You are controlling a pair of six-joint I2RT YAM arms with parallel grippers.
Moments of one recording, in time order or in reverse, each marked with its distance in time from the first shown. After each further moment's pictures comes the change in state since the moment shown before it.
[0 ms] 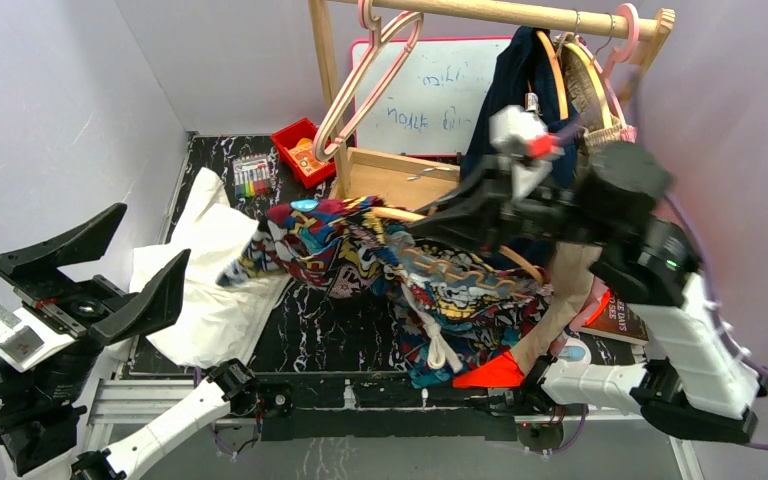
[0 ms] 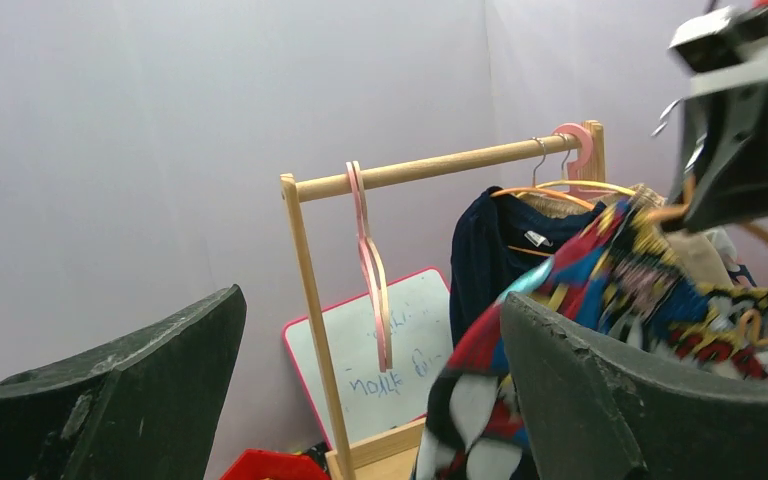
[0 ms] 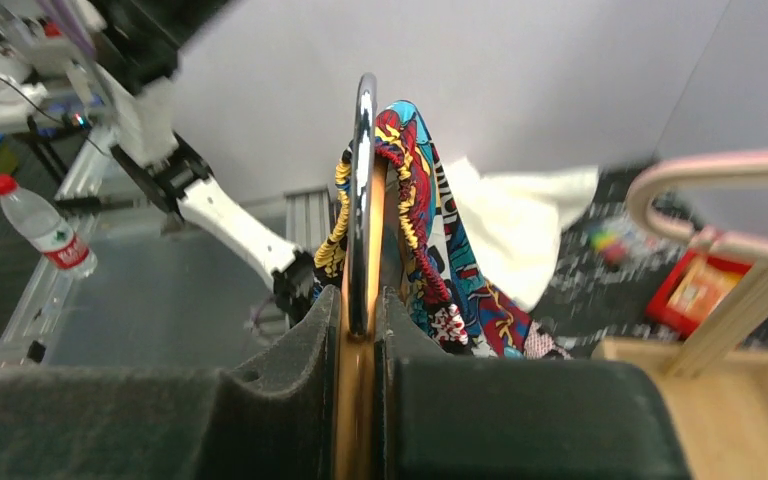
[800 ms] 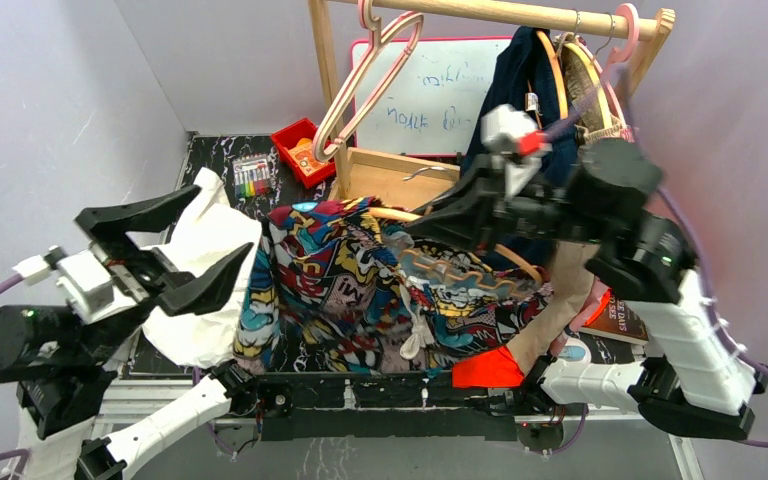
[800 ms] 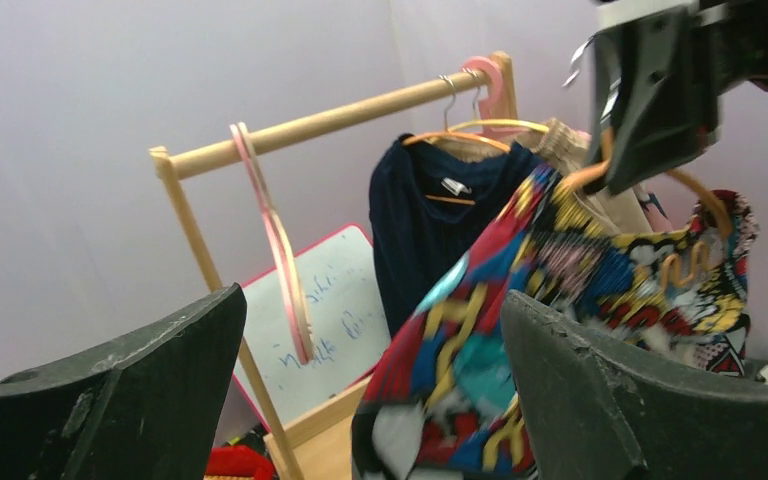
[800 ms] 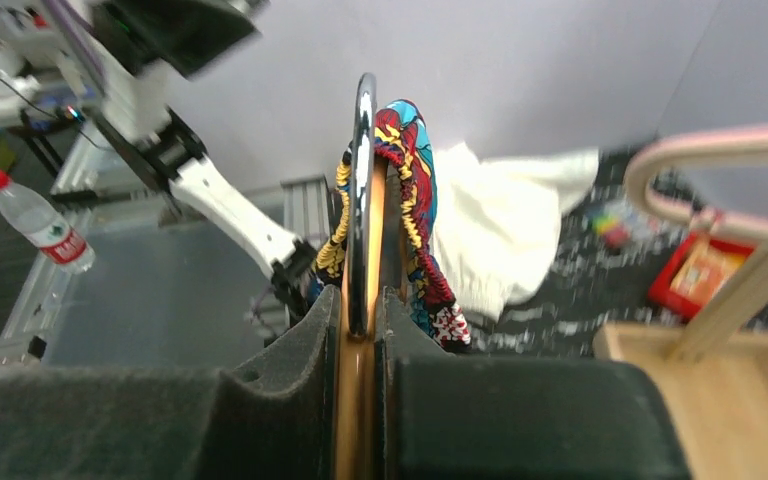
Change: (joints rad) left arm 0.000 0.135 0.016 -0.017 0.162 -0.040; right arm 0.000 0.035 0.033 -0.040 0.000 0.002
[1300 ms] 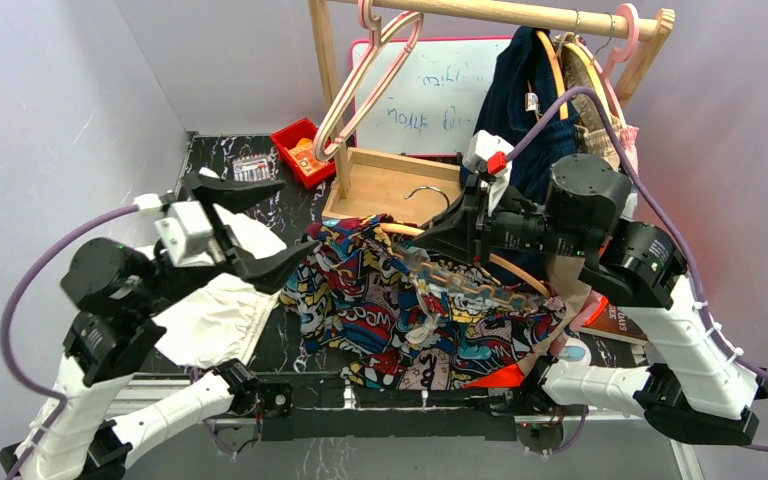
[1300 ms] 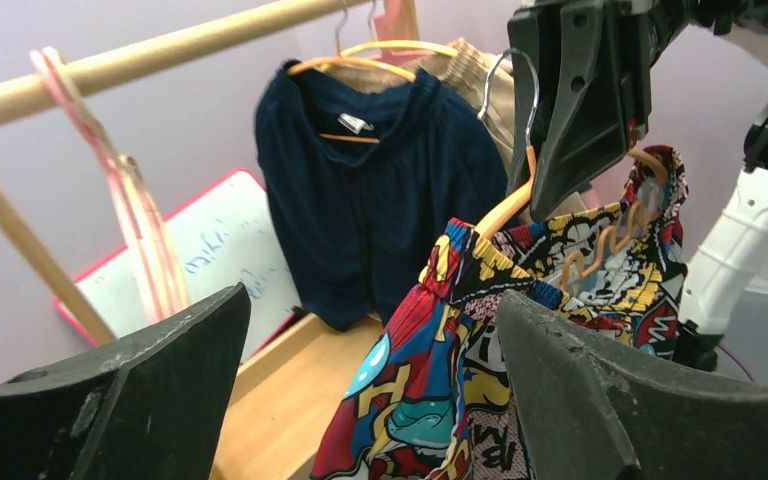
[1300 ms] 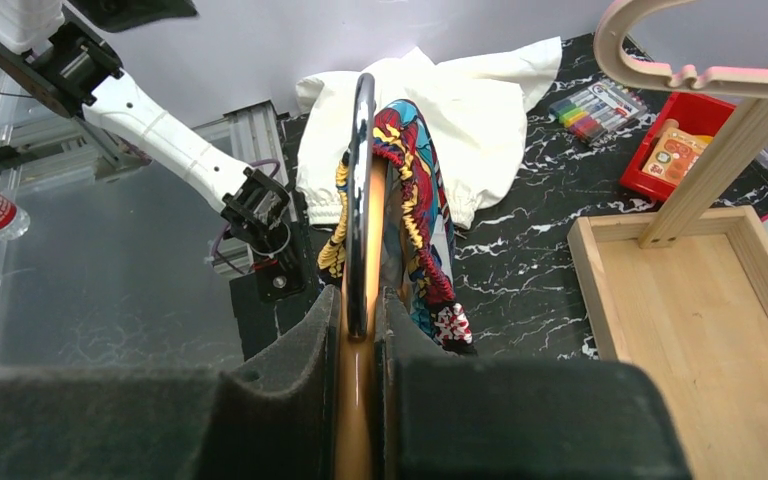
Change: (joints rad) left arm 0.000 0.182 -0.003 -0.009 0.179 -0.069; right arm 0.000 -0.030 -0.140 -0.154 0.138 -0.056
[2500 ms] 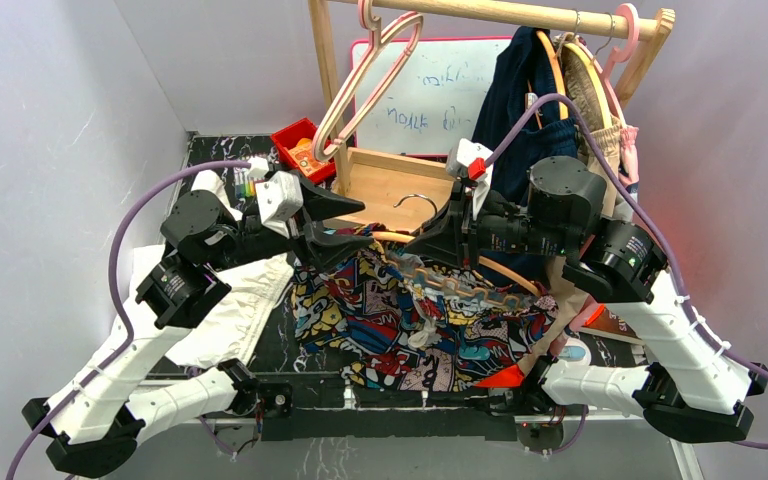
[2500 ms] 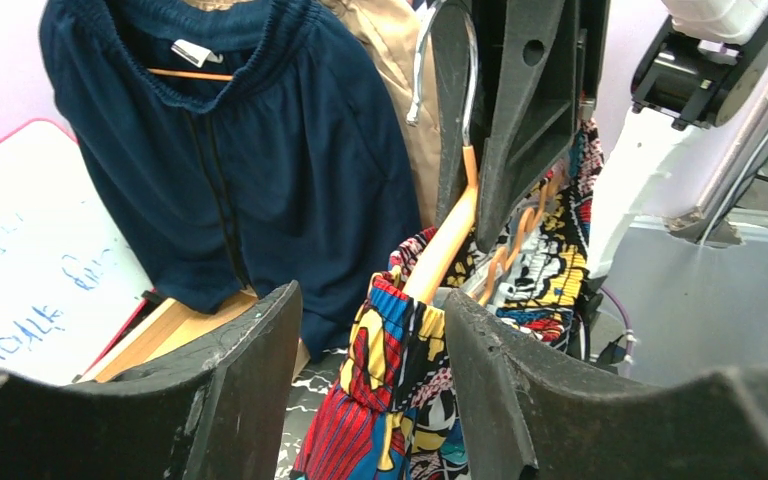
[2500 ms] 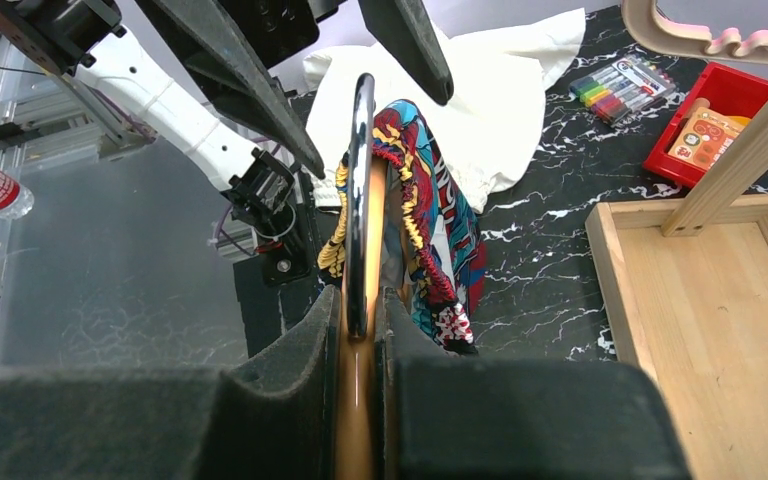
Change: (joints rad) left arm 0.000 0.222 -0.087 0.150 0.267 -0.118; right arm 0.000 -0.007 -0.079 0.031 -0.026 -0.008
